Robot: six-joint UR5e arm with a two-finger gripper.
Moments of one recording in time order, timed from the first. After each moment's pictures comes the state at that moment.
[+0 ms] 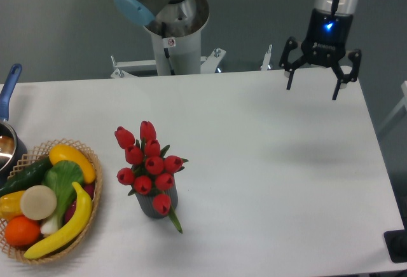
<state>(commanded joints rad) 2.97 -1.63 -1.79 -1.02 0.94 1.25</state>
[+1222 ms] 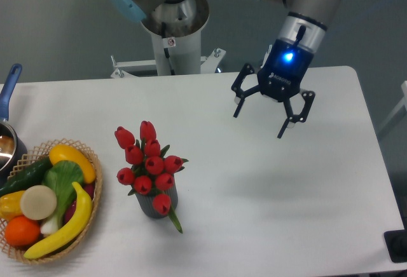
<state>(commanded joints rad) 2.80 -1.71 -1.81 -0.96 0.67 1.29</state>
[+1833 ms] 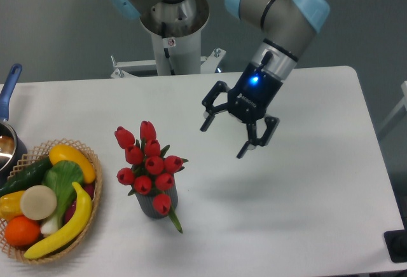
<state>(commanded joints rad) 2.73 -1.75 -1.85 -0.96 0.56 1.41</state>
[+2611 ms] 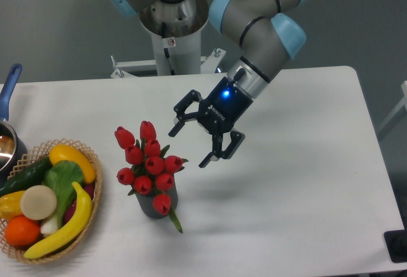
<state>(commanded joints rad) 2.65 -1.79 -1.88 -0.96 0.54 1.44</state>
